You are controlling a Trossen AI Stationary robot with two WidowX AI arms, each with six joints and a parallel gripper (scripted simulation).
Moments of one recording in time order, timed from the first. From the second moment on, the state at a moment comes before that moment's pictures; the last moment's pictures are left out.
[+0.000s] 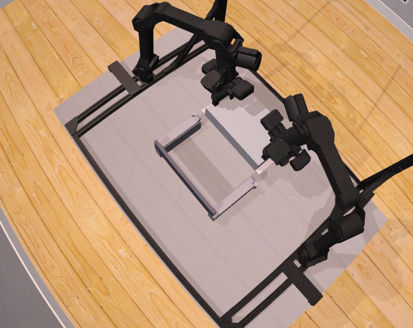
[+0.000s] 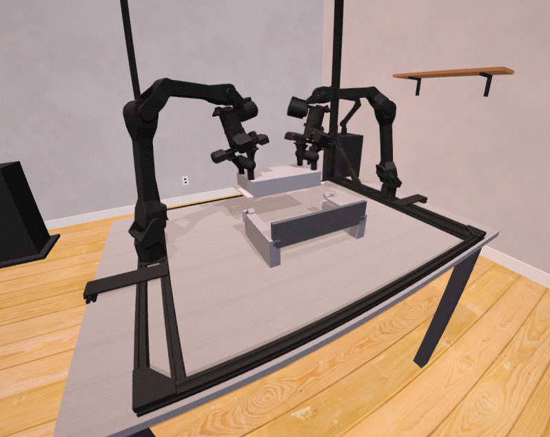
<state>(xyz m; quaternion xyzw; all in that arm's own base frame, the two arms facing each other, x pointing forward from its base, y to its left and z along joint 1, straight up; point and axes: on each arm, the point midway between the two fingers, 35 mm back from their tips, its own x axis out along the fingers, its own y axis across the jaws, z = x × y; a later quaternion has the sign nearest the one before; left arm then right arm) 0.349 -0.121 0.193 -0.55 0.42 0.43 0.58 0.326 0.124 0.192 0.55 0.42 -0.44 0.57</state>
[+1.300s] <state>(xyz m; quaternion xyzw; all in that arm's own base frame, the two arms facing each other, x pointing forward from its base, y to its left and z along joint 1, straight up) 0.350 -0.123 0.165 -0.55 0.42 0.43 0.58 0.325 0.126 0.164 0.55 0.42 -0.44 0.57</state>
